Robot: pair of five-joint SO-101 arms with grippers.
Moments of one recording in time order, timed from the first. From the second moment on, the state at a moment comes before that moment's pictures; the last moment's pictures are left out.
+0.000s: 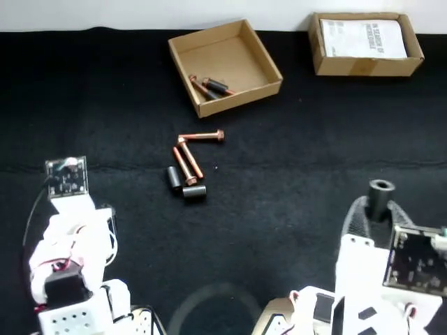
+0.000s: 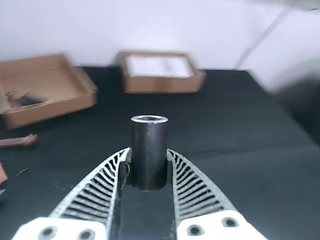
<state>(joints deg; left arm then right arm) -20.0 -87.3 70.4 71.9 -2.9 11.4 -81.1 14.3 90.1 11.5</state>
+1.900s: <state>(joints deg) 12.8 71.6 -84.4 97.5 -70.5 54.4 -104.3 79.3 31.3 11.6</state>
